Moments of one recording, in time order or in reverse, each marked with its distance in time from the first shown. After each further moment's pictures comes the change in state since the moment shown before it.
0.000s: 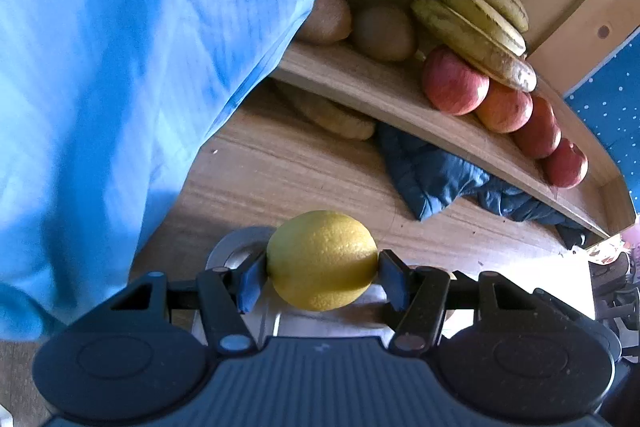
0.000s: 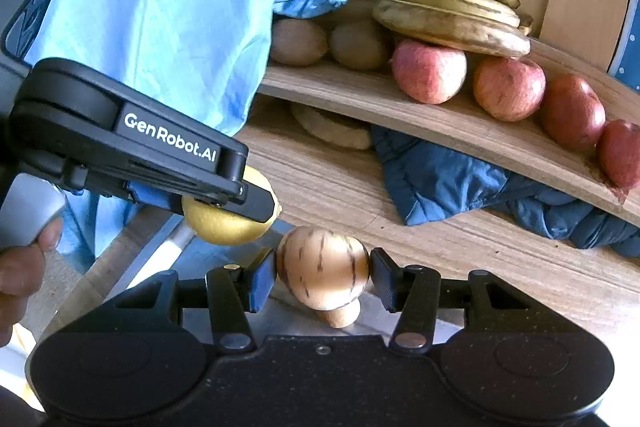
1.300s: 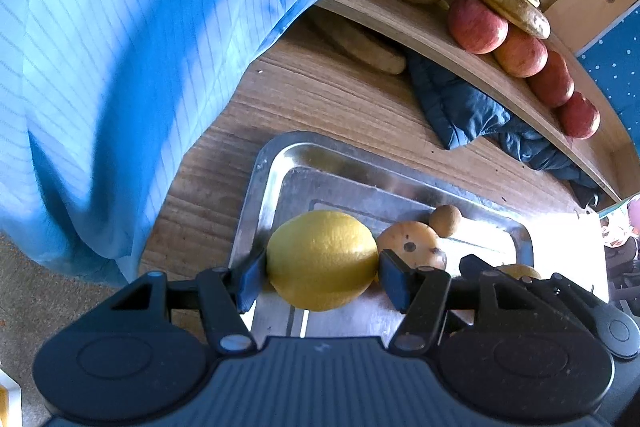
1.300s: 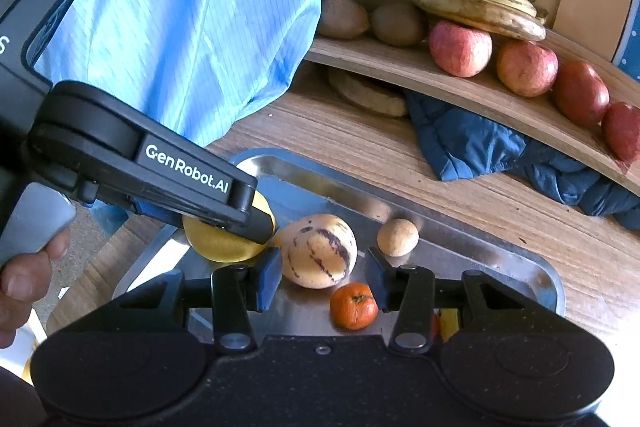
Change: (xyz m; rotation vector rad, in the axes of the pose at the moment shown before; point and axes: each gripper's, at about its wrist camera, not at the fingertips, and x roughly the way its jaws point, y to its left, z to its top) left arm -0.014 0.019 -0.042 -0.017 0.083 0.039; right arm -0.026 0.036 -0.028 -0.030 0.031 0.004
